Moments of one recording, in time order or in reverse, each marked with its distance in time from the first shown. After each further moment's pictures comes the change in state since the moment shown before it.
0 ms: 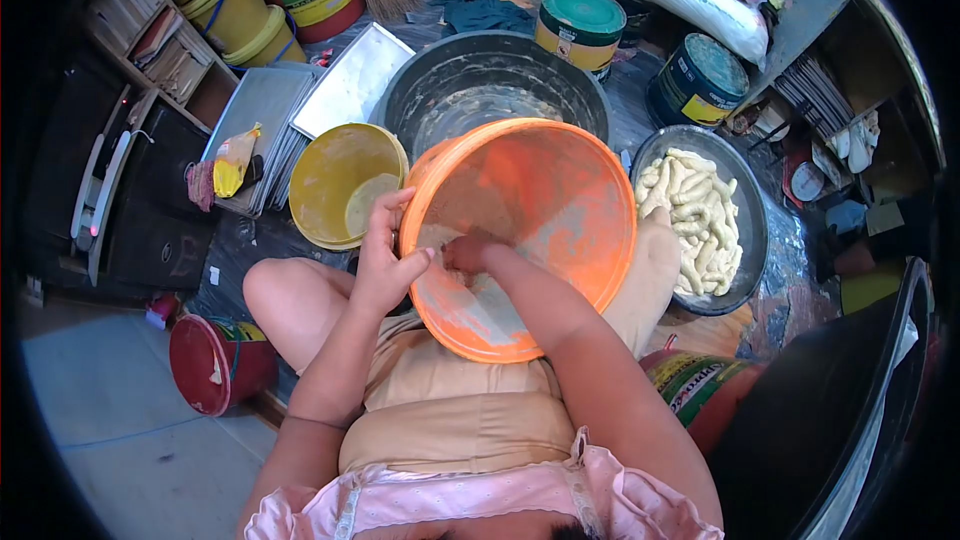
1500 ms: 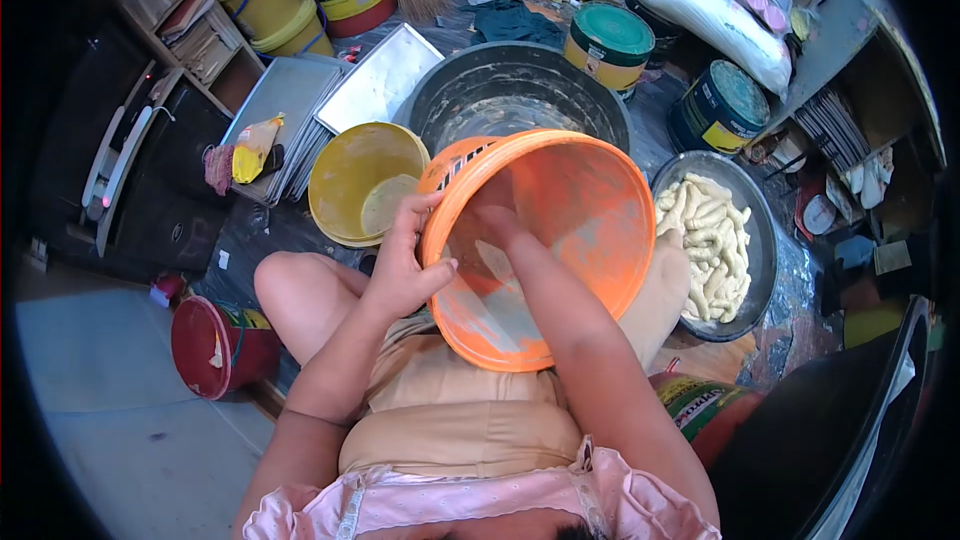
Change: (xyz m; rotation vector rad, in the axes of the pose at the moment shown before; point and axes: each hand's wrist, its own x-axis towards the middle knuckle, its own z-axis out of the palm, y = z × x) left_hand -0.003 0.016 -0.005 0.070 -0.042 -0.010; right_hand 0.001 0.014 -0.101 0.521 0.968 0.668
